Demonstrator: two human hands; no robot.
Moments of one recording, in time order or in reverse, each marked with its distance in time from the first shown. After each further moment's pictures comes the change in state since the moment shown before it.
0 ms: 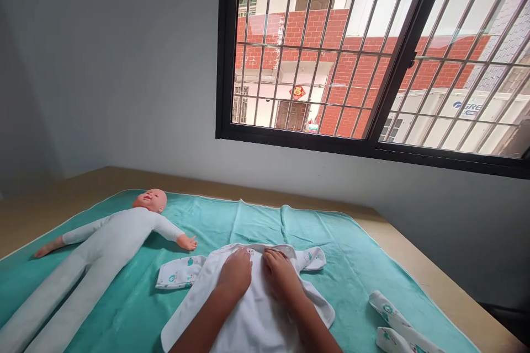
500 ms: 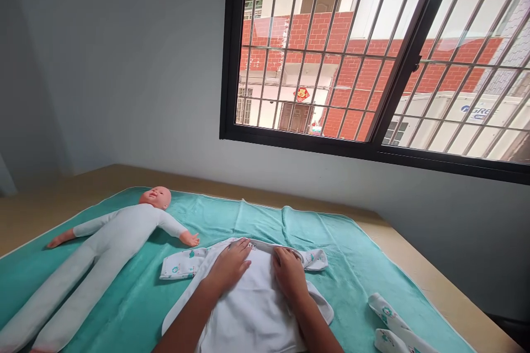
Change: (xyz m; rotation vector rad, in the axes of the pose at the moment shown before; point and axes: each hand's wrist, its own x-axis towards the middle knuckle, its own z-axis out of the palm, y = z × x) left_hand 0.002 -0.033 -0.003 -0.036 -0.046 0.293; right_hand -0.003 0.015 -0.002 -0.050 0.124 0.182
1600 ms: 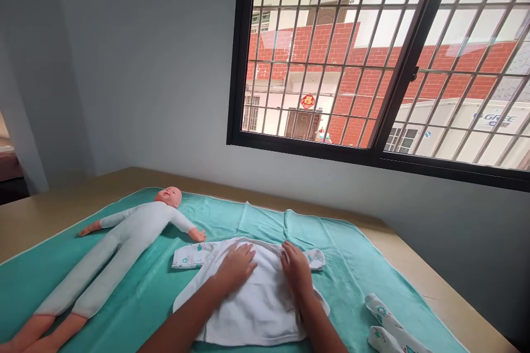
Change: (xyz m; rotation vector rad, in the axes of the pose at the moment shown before) left_hand -0.015 0.022 0.014 0.053 0.041 -0.024; right_hand -0.009 0.013 -0.011 0.024 0.061 -0.026
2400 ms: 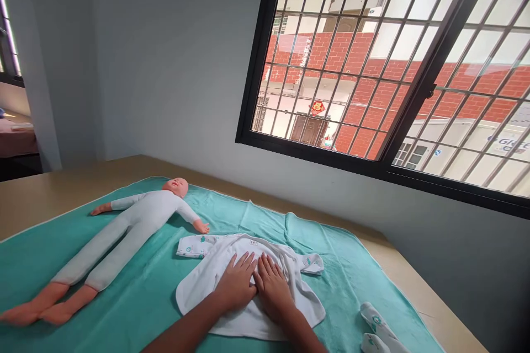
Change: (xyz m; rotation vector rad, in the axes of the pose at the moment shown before) left_hand -0.027 0.023 0.015 -0.192 -0.077 -0.137; right_hand -0.036 -0.051 0.011 -0.150 -0.398 -0.206
